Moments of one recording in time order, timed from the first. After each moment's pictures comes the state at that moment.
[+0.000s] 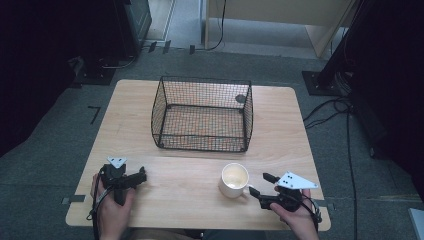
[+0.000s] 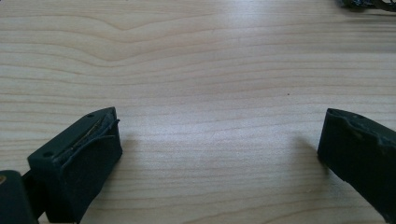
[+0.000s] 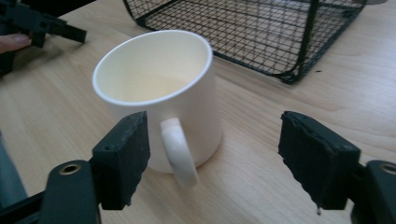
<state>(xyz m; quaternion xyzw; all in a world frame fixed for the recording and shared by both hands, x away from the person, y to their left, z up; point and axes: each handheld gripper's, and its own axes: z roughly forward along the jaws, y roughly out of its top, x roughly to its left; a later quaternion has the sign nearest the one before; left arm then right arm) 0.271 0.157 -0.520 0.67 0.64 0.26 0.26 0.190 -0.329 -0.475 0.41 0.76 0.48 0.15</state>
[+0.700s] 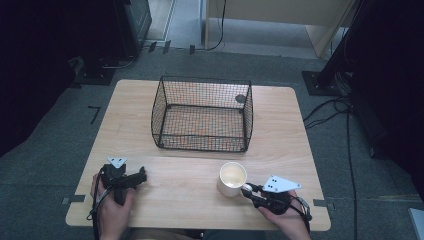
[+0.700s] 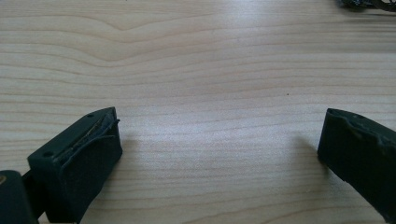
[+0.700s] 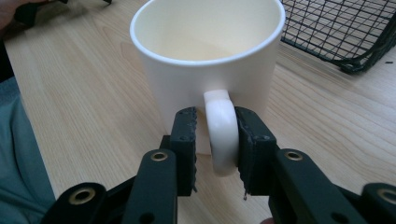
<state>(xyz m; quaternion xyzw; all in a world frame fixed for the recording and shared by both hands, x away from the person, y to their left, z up) 0.271 0.157 -0.520 0.67 0.64 0.26 0.26 0.192 -0.304 -0.489 0.36 0.80 0.45 0.12</state>
